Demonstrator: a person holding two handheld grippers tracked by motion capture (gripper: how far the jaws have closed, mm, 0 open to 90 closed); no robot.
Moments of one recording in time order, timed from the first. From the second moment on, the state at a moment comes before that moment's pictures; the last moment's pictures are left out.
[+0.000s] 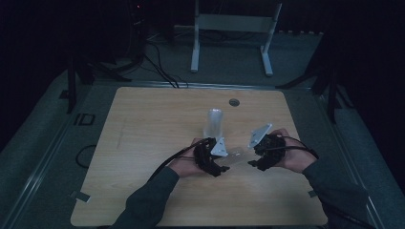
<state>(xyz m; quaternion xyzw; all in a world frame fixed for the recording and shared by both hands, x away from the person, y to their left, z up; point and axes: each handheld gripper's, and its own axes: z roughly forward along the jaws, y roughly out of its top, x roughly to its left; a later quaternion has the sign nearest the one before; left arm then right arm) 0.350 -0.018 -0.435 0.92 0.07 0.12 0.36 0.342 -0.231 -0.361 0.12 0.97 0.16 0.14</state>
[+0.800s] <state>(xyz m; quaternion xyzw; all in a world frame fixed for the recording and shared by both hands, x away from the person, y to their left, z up) 0.346 -0.022 -0.437 0.93 0.05 0.11 0.34 0.341 -0.202 -0.364 0.06 0.99 0.08 0.11</state>
